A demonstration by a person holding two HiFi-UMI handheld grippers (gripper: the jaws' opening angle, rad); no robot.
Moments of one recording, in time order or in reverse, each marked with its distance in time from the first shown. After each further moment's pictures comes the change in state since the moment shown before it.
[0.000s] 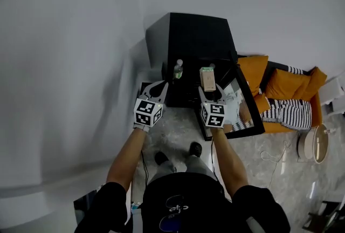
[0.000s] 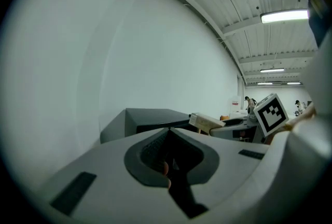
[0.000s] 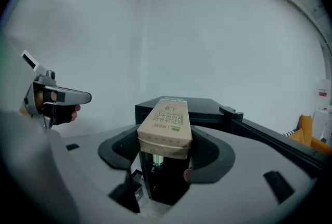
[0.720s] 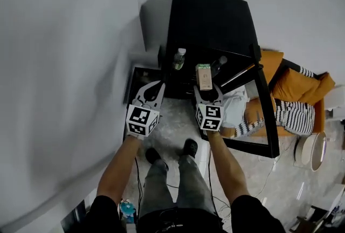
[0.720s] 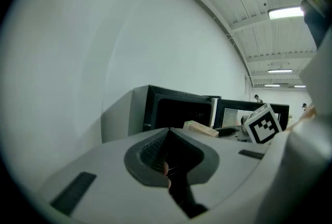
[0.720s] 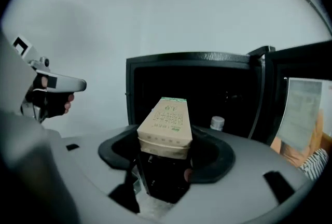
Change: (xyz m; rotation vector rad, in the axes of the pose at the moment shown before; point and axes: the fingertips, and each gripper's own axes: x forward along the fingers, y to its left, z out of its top) left arm 0.065 0.042 -0.129 -0.047 -0.007 0.048; right arm 0.124 -0.003 -0.137 -0.031 0.059 0.041
